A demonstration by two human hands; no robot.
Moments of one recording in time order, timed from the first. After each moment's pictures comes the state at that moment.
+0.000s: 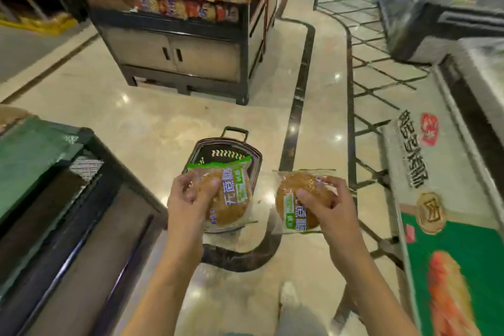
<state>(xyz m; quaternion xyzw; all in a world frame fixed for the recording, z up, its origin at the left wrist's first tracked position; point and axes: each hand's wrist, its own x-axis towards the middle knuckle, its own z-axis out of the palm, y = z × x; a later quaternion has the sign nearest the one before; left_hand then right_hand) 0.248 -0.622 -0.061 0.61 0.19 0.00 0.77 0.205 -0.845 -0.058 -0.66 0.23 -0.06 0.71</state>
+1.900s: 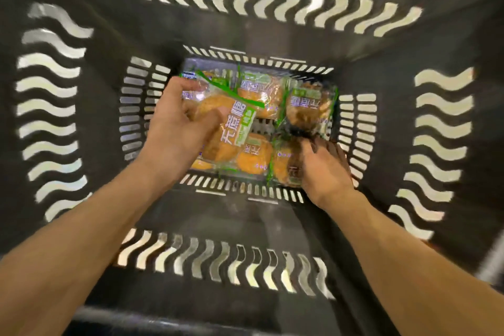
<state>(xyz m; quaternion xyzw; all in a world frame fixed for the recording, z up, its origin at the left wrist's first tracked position) 0.588 -0.631 -0.778 0.44 0.67 0.15 0.57 0.797 -0.742 -0.846 -0.70 -0.55 0.39 -0.22</state>
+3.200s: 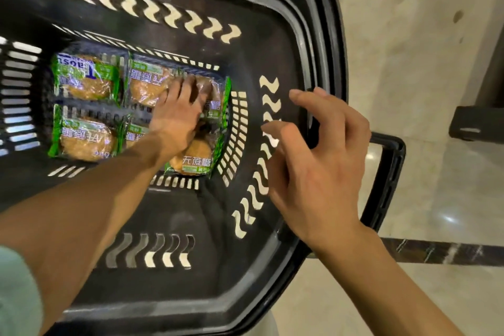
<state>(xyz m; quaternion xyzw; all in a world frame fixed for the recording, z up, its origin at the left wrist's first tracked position) 0.740 -0.662 -0.883 0.81 0.45 -0.30 0.20 0.922 -0.761 -0.681 -0.73 -0.66 0.09 0.14</state>
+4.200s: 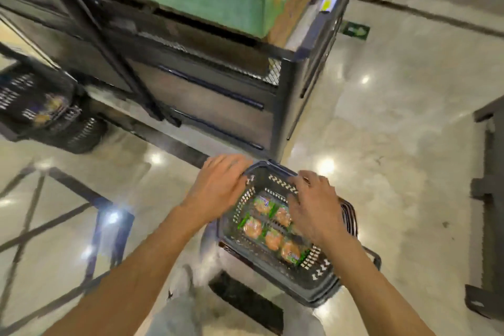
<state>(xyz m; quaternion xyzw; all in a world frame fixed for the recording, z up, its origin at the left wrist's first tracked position) 0.471 -0.643 -0.248 0.82 0.54 0.14 0.11 0.707 -0.673 -0.247 -0.64 -0.75 0.16 0.04</state>
